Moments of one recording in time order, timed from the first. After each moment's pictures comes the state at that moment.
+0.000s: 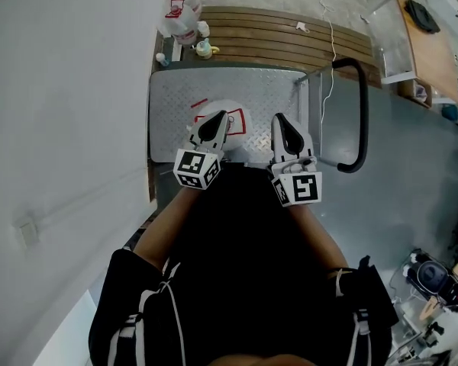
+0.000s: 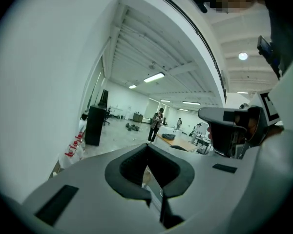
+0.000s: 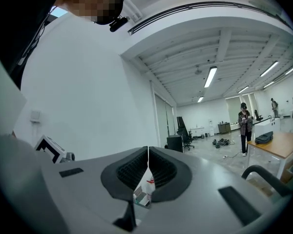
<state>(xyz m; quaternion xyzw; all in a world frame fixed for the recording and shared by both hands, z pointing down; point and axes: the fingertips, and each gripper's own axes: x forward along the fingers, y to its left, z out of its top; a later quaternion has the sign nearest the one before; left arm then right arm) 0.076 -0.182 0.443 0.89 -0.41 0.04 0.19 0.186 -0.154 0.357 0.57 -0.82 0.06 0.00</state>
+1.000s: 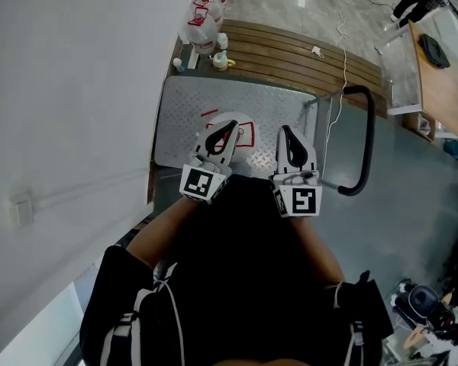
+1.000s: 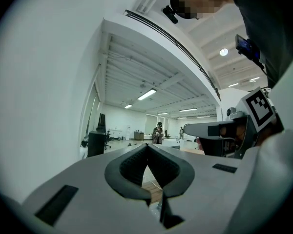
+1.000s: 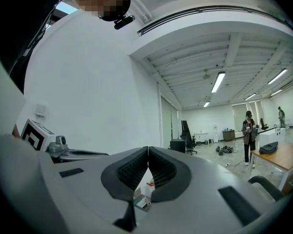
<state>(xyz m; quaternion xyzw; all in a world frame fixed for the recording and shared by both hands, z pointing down) 0.057 -0.166 0.379 0.90 -0.43 -0.02 0.06 0.161 -0.154 0.343 0.56 -0.83 0.02 0.02</state>
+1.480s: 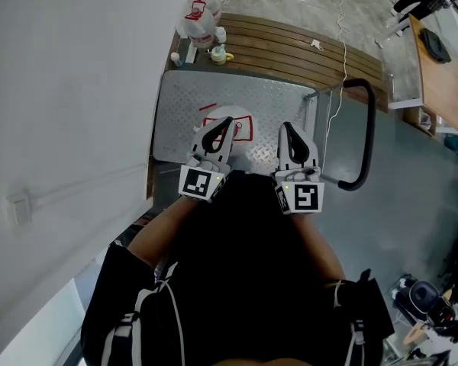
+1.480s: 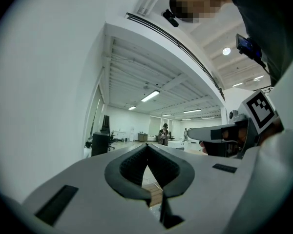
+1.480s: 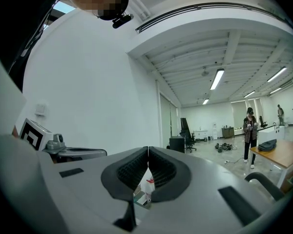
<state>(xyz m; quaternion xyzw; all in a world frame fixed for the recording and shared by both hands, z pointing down) 0.053 -0.160 0.382 0.89 -0.45 -0.02 0.07 0.170 -0.150 0.355 0.56 -0.83 0.04 0.02</state>
